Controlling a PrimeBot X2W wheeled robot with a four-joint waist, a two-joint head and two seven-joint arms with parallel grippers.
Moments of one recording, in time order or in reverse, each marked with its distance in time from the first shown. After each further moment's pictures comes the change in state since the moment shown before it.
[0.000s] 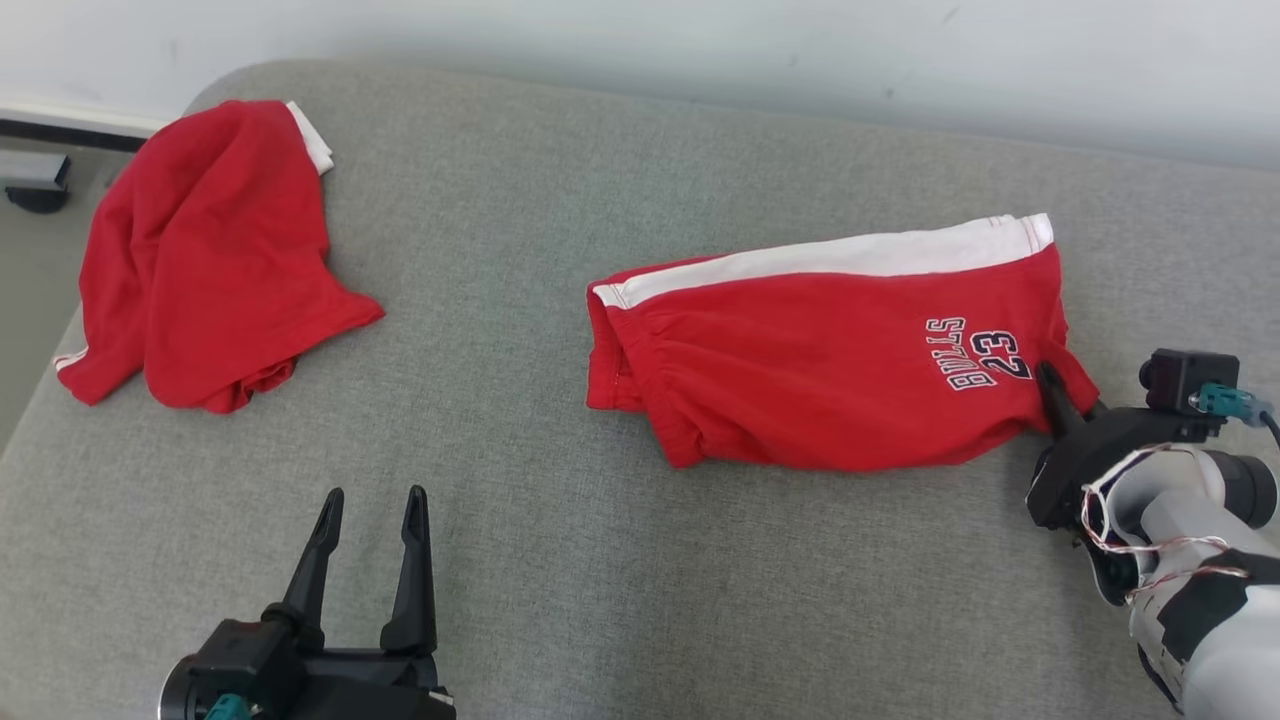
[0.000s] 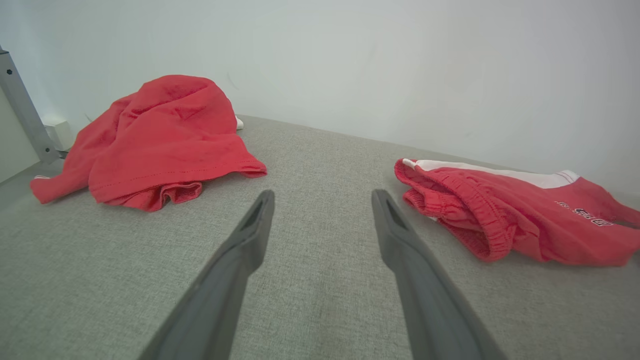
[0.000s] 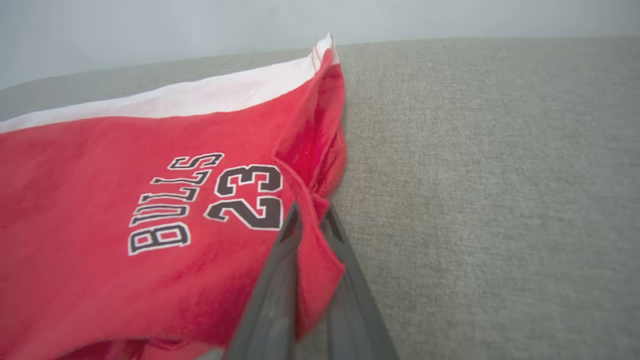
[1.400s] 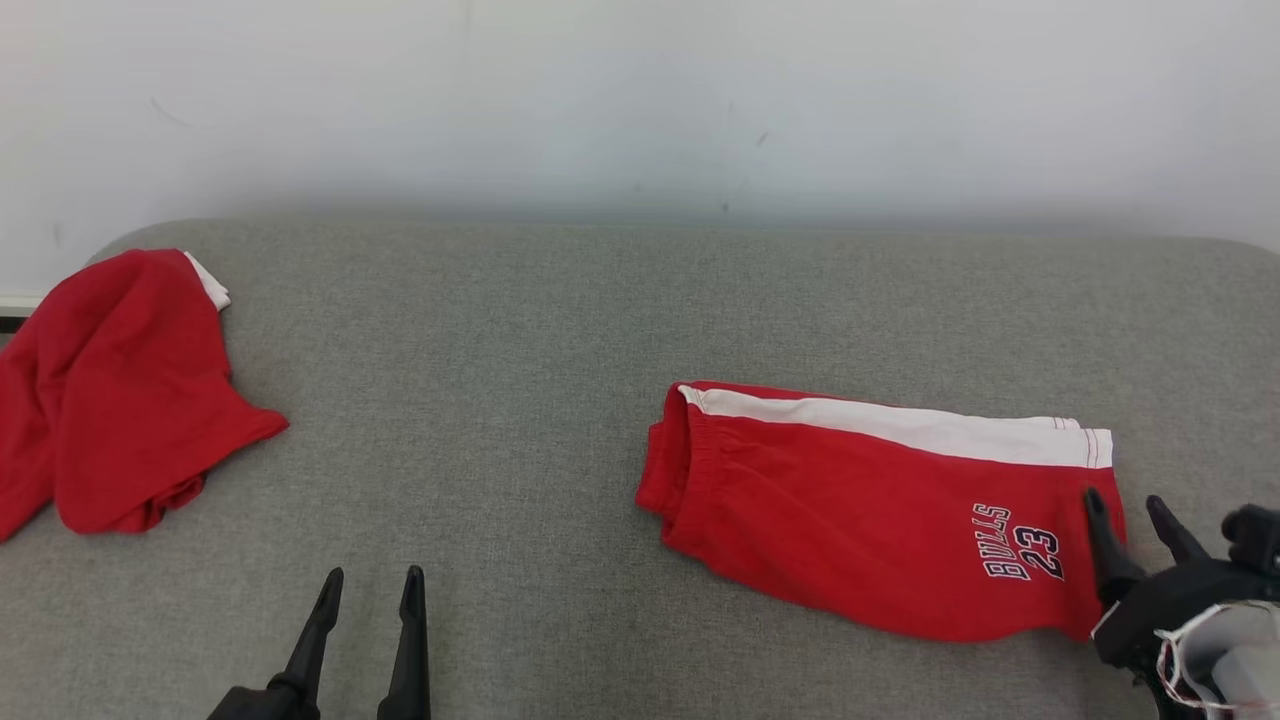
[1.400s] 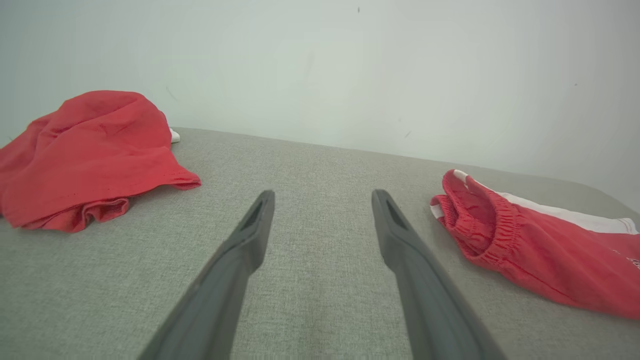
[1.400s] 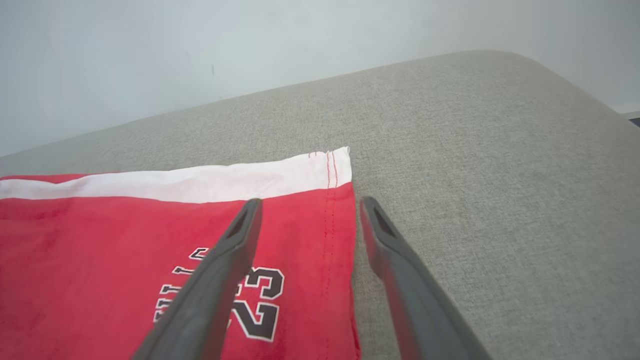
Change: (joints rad) left arm 0.102 -0.001 0.025 0.027 0.040 -0.024 0.000; right arm 0.419 -0.066 -0.355 -0.327 -0.123 0.000 -0.005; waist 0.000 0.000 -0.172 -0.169
